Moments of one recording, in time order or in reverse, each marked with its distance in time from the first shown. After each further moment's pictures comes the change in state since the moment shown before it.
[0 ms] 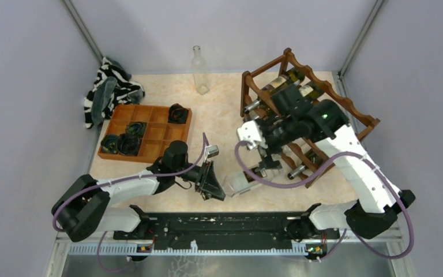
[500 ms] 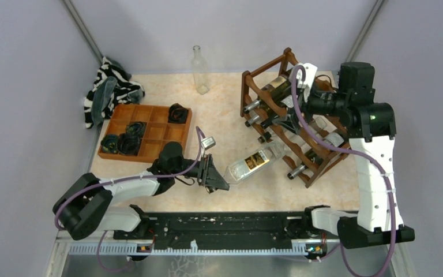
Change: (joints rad) left arm 0.000 -0.012 -0.045 0.272 -0.129 -0.026; right arm -0.563 -0.084 0.124 0.254 -0.245 0.369
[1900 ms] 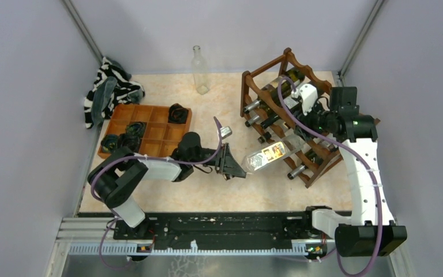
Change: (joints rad) left arm -0.037 0.372 0.209 0.262 -0.029 -0.031; right arm -0.138 -0.089 -0.431 0.110 0.461 0.145
